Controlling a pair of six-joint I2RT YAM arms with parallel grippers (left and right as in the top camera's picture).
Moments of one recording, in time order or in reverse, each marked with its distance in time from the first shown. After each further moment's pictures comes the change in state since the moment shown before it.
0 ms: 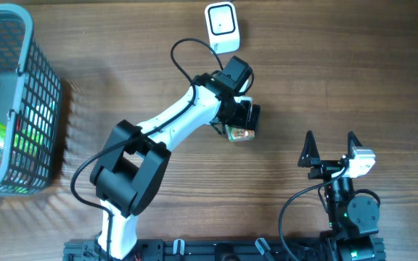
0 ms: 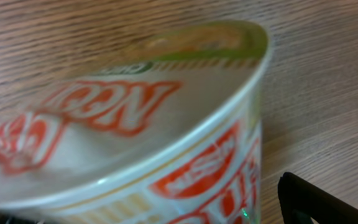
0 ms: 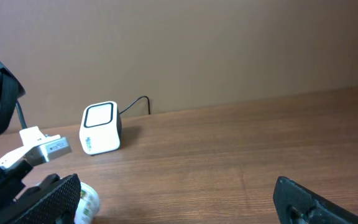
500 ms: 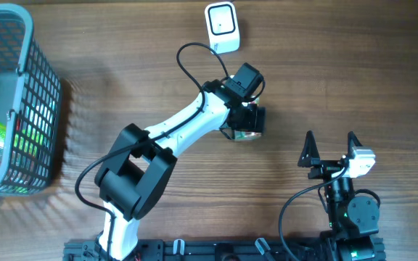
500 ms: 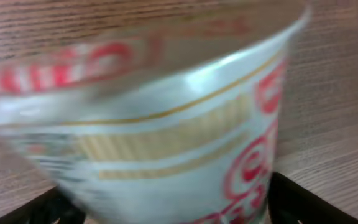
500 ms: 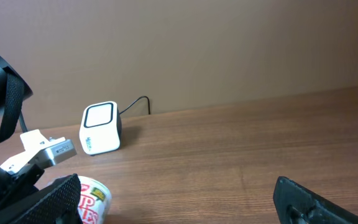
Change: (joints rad) left arm -0.055 0.000 -0.003 0.026 -0.062 -0.142; right arm 0.000 0.000 0.000 0.000 0.000 0.000
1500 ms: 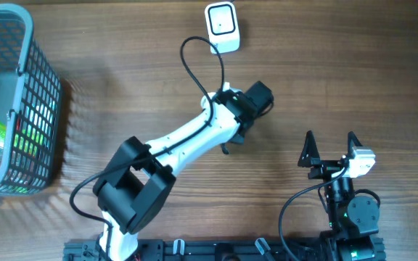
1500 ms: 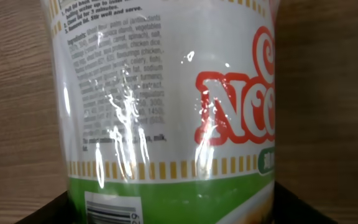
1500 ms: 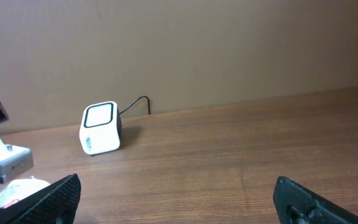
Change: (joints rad) left arm -0.114 -0.062 -0.006 -0.284 -0.500 -0.024; right arm 0.000 0.000 0.000 0.000 0.000 0.000
